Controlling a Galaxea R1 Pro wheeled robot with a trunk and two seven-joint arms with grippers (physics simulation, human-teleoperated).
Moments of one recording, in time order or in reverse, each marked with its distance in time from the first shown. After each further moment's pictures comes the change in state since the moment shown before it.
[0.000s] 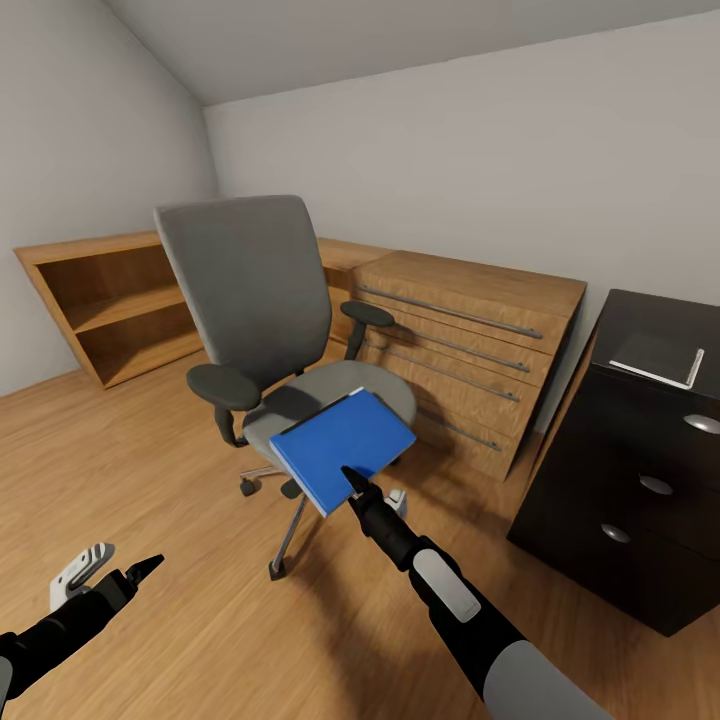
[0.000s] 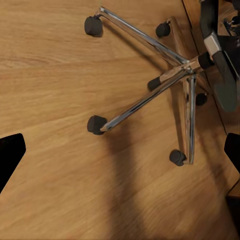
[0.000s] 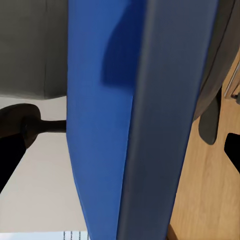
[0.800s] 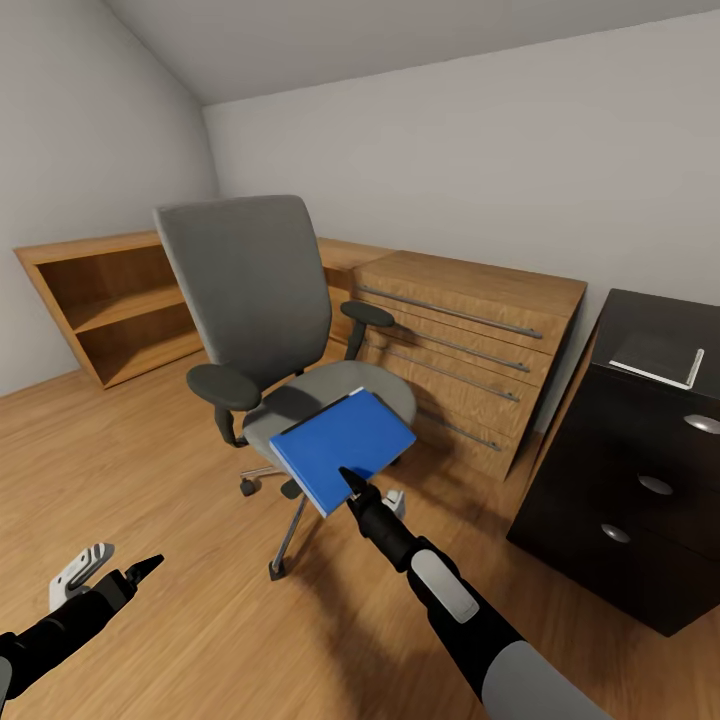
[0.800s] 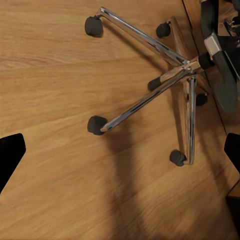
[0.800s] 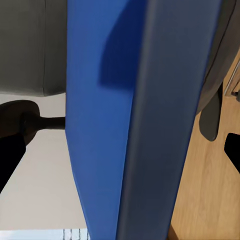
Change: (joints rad) left arm 0.000 0.000 0.001 0.000 0.000 0.000 0.000; right arm 0.000 0.005 0.007 0.002 0.002 0.000 -0.002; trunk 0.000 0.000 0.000
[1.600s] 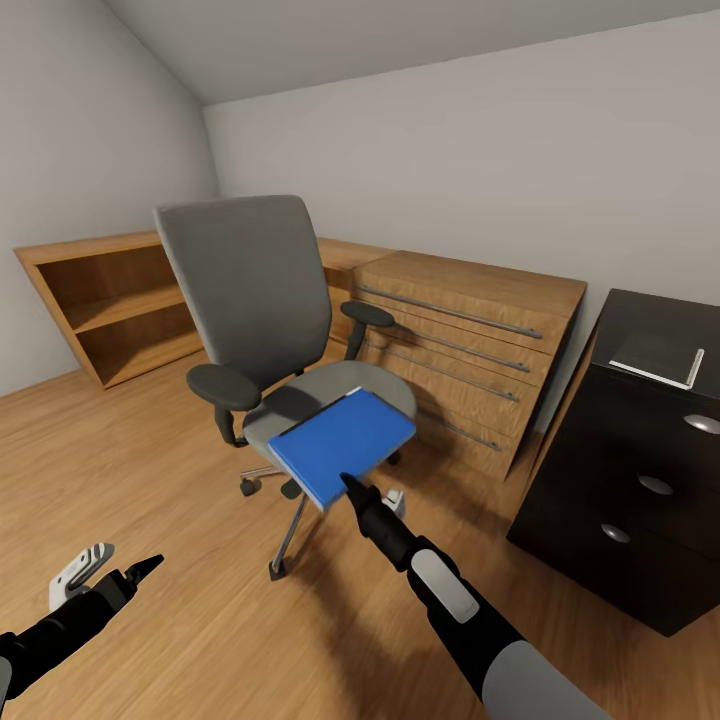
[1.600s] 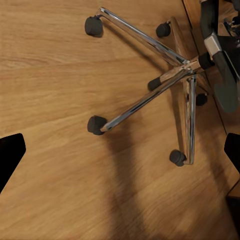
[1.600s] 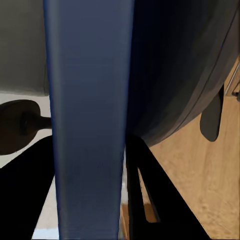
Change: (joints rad) left arm 0.000 0.000 0.000 0.000 0.000 0.000 0.000; right arm 0.000 -0.001 0.000 -0.003 0.002 0.001 0.000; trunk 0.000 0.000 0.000
